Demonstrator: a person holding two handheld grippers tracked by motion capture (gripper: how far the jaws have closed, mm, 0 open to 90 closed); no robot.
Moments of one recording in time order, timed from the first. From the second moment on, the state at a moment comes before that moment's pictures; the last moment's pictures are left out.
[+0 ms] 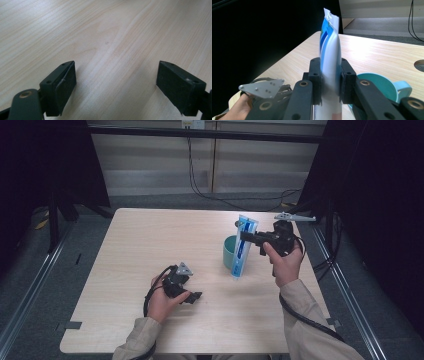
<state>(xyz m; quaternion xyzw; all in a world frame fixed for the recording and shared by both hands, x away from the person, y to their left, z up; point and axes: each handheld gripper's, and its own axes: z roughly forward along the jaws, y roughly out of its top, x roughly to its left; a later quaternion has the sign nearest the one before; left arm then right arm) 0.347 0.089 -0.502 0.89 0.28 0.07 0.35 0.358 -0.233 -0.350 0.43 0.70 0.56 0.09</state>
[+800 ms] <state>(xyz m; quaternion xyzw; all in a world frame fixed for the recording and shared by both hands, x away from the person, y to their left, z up) 0.343 0.090 -0.512 0.89 0.25 0.09 0.38 0.364 -0.232 -0.333 0.42 0.70 0.57 0.11</state>
